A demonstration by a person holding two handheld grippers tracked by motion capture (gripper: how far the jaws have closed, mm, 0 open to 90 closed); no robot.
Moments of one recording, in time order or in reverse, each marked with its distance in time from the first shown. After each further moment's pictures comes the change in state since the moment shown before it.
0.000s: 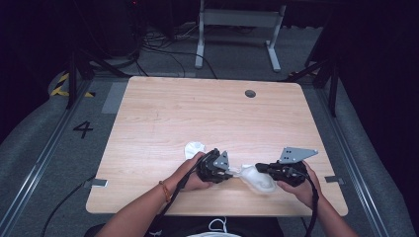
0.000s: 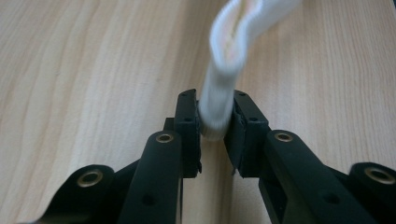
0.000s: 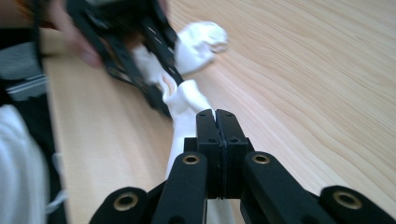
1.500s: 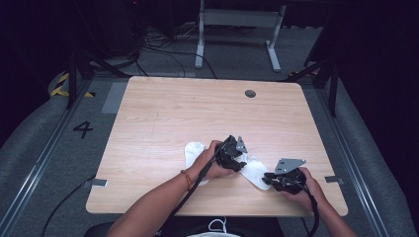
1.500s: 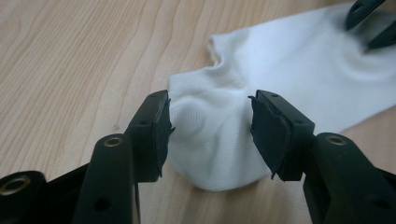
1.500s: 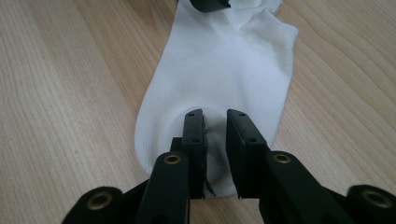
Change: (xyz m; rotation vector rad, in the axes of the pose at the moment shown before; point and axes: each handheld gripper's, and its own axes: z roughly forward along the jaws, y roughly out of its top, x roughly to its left) left arm 0.031 0.045 0.048 0.077 0.158 -0.105; right arm -0.004 -0.045 0.017 0.268 -0.106 -0.075
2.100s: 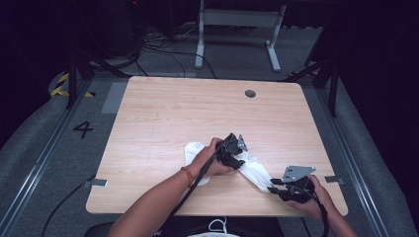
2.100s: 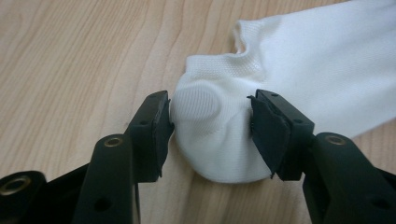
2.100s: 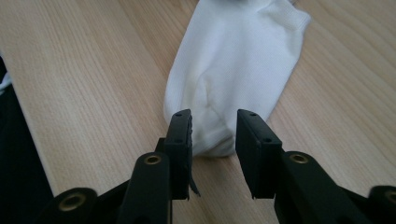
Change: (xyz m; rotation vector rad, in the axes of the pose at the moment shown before) left arm 0.005 0.006 -0.001 0.042 0.019 0.031; right arm 0.014 -0.014 -0.025 -0.017 0.042 -0.004
